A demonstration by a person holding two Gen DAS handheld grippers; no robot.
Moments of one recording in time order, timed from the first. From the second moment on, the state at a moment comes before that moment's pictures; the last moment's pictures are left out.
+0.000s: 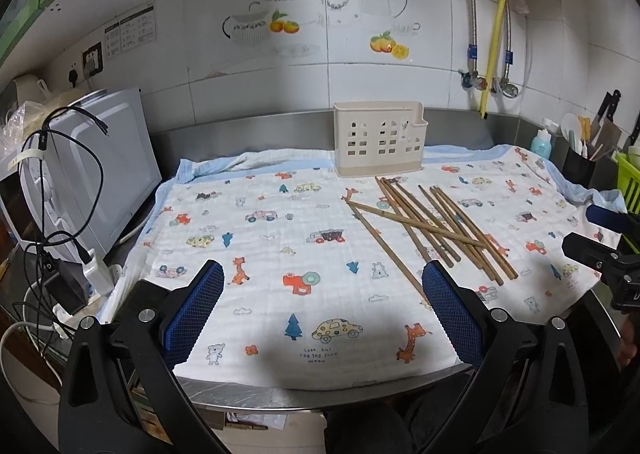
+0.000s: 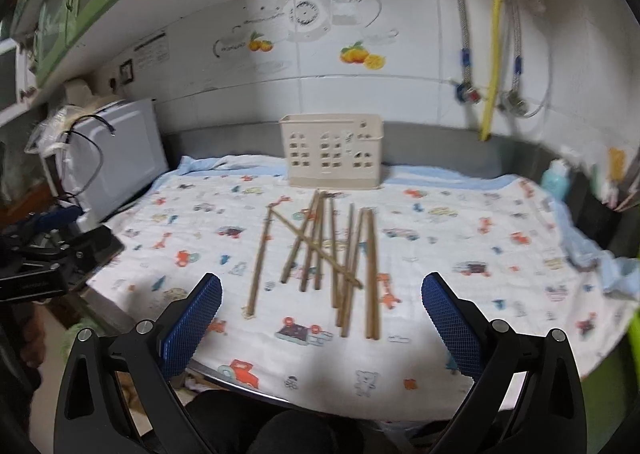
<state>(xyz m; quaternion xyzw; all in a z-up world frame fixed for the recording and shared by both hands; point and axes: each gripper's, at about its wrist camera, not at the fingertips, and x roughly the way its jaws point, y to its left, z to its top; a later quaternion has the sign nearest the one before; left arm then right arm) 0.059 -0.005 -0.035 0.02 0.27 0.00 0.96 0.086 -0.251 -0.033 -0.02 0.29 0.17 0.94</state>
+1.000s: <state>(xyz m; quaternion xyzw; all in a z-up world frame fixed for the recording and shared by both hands) 0.122 -0.001 -0.076 0.00 0.33 0.03 0.94 0.208 -0.238 -0.102 -0.11 0.36 0.32 0.87</state>
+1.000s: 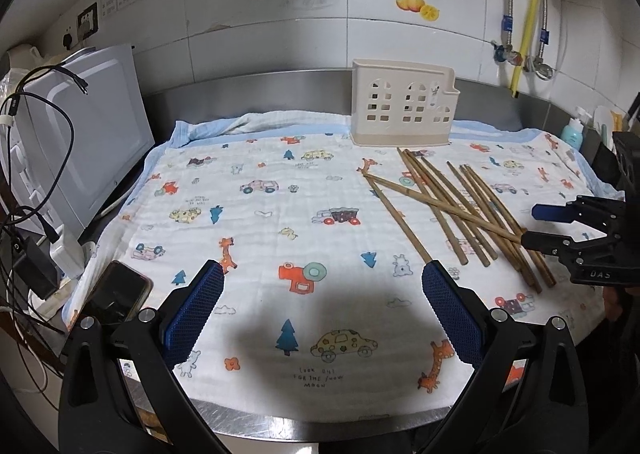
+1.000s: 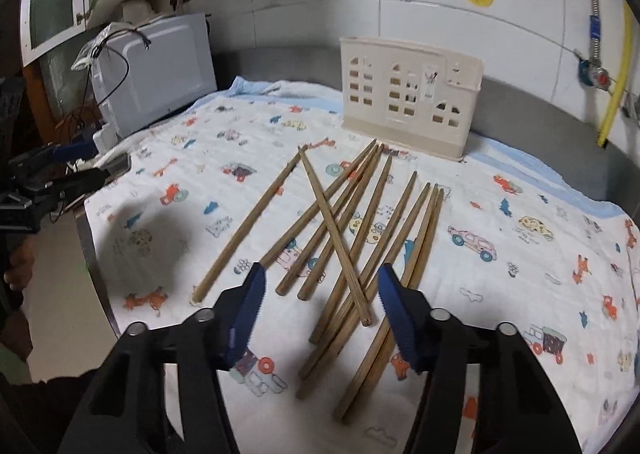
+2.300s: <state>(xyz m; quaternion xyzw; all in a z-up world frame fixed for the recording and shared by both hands) 0.158 -0.040 -0.112 -0.02 0.38 -0.01 0.93 0.231 -0.224 -0.135 -0.24 0.37 0.34 0.83</state>
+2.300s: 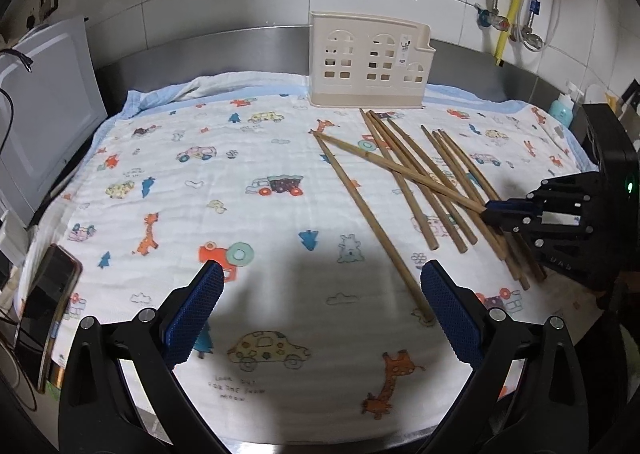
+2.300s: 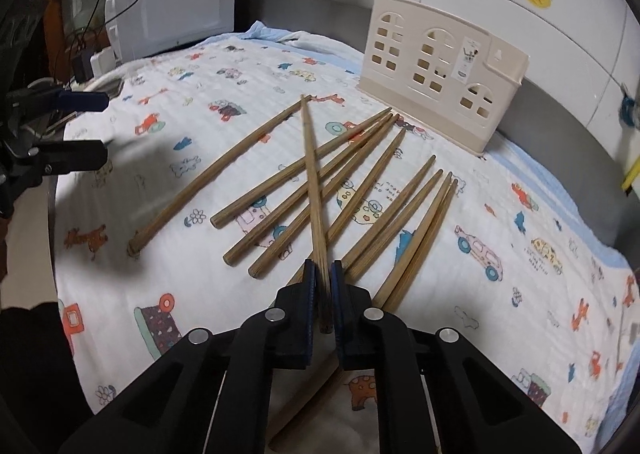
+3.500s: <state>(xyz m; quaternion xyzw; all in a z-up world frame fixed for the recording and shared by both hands) 0.194 -0.096 -0.149 -0.09 0.42 0.00 0.90 0.209 -0.257 -0.081 -0.07 0.33 0.31 0.89</state>
